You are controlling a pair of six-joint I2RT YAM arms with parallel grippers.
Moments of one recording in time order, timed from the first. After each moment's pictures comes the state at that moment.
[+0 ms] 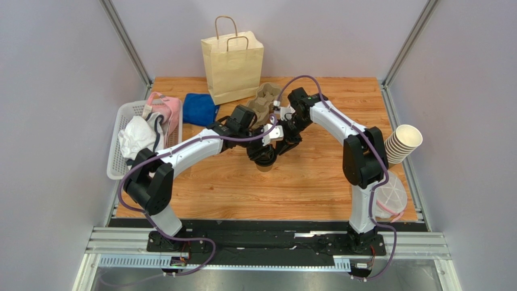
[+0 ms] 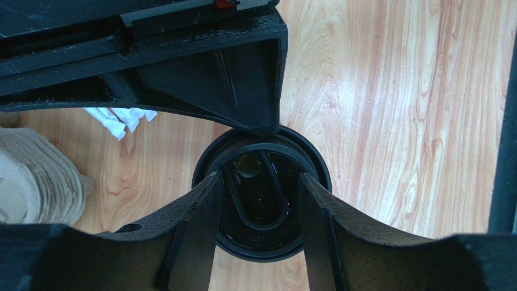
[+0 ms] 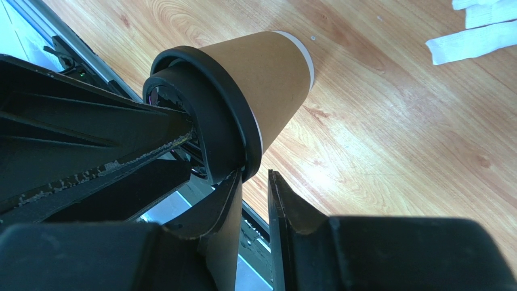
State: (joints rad) left arm -0.66 1.67 1.22 -0.39 0.55 0.63; right arm 0.44 2.01 1.67 -1.02 -0.62 0.09
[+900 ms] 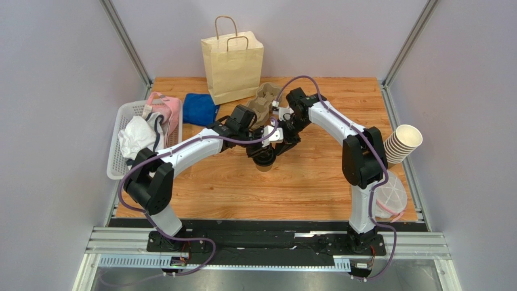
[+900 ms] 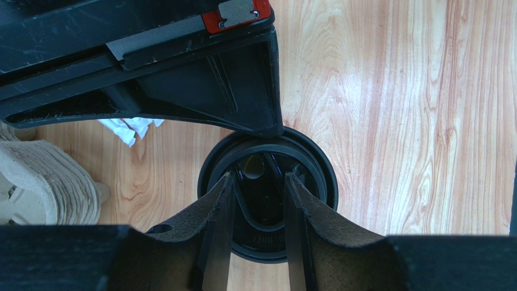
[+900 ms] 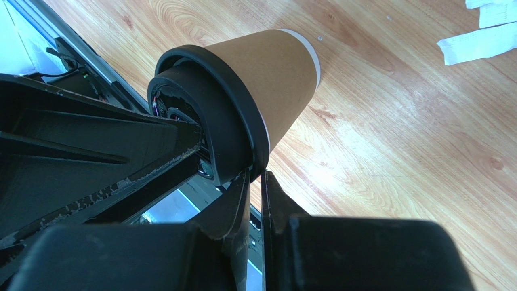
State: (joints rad) left arm -0.66 1.67 1.22 -0.40 0.56 0.71; right arm 0.45 2.02 1.67 -1.01 -0.62 0.11
